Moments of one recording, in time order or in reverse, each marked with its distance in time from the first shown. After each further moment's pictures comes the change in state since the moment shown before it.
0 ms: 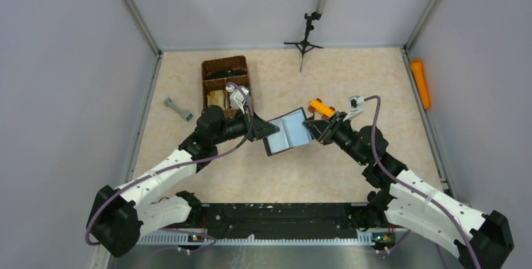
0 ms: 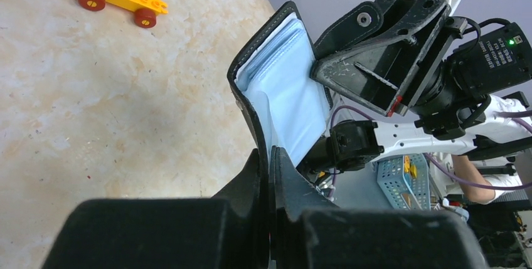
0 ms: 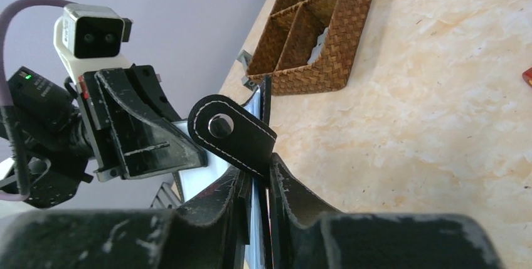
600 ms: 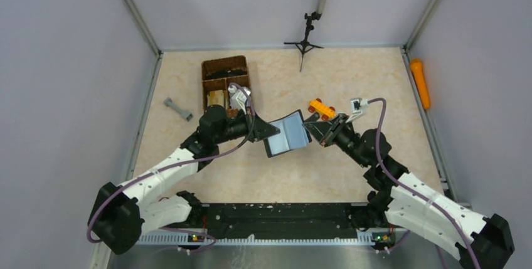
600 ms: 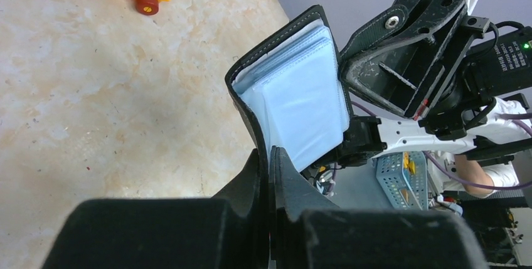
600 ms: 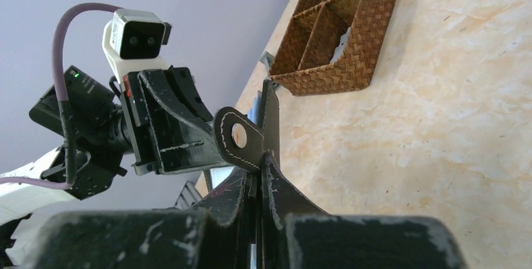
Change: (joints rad) left arm 0.000 0.021 0.000 -0.011 0.008 -0.005; right arm 0.000 -0.042 -0.030 0.038 -0.031 0.059
